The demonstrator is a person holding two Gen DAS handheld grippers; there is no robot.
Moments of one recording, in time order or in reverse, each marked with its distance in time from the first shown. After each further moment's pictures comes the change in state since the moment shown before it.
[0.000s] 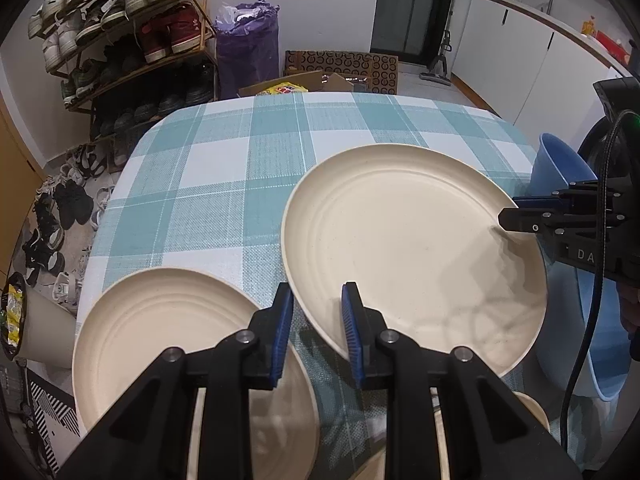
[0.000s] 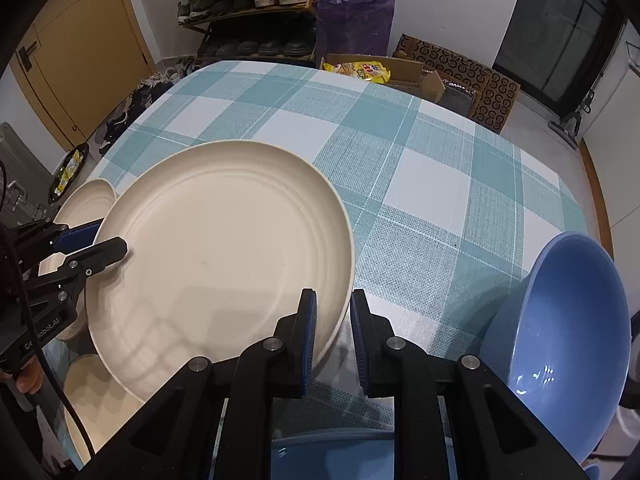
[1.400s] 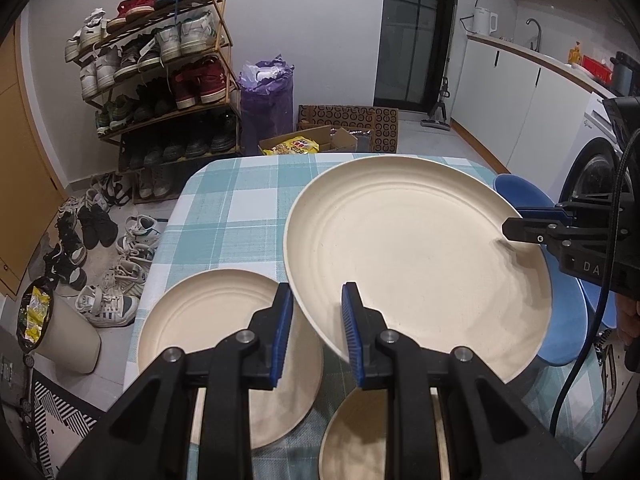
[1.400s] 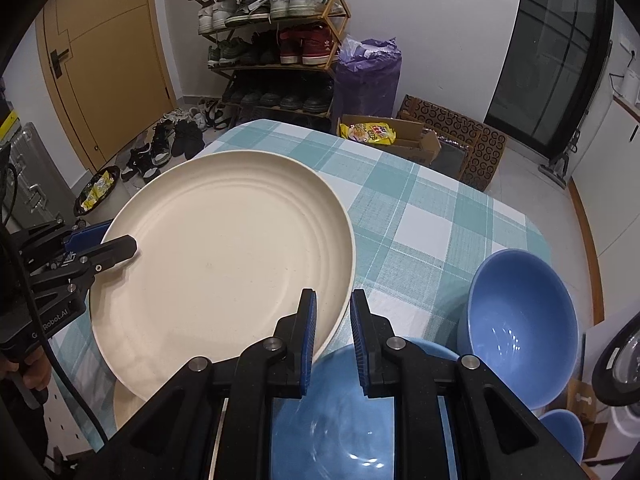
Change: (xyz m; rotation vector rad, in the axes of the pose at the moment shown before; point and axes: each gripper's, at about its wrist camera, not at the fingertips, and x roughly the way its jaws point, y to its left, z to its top) left arm -0.111 -0.001 -0.029 -0.015 -0.181 0.032; right arm -0.122 0.047 -0.040 -0.043 -0.196 -0.007
